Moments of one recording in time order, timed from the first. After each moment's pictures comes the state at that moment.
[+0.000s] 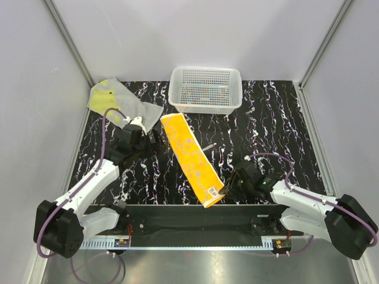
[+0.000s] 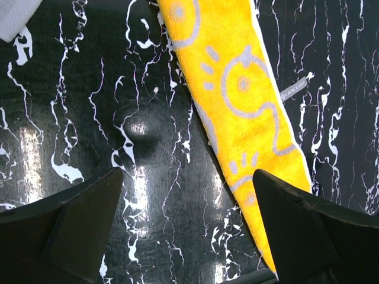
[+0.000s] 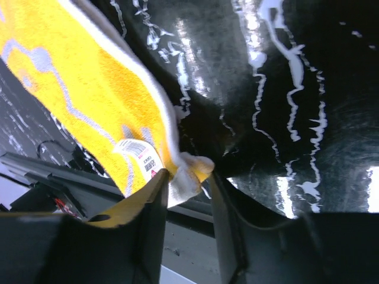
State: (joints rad) left arm -0.38 1.09 0.74 -0.37 0.04 -0.56; right arm 0.74 1.04 0.35 -0.28 -0.11 1.19
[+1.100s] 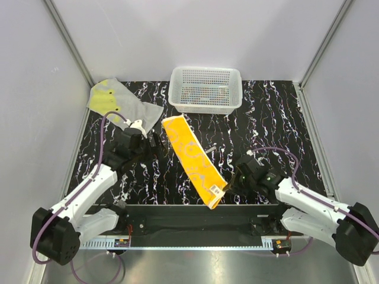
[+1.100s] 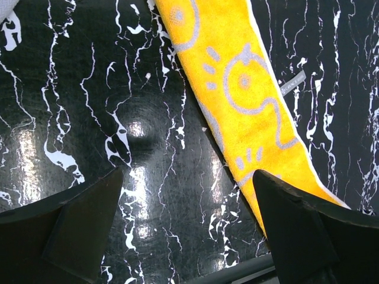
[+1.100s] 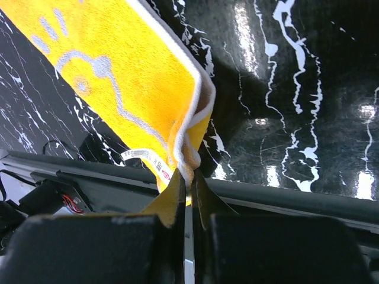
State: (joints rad) left arm -0.41 1.02 0.70 -0.40 0.04 -0.57; right arm 0.75 0.95 0.47 -0.51 -0.07 1.16
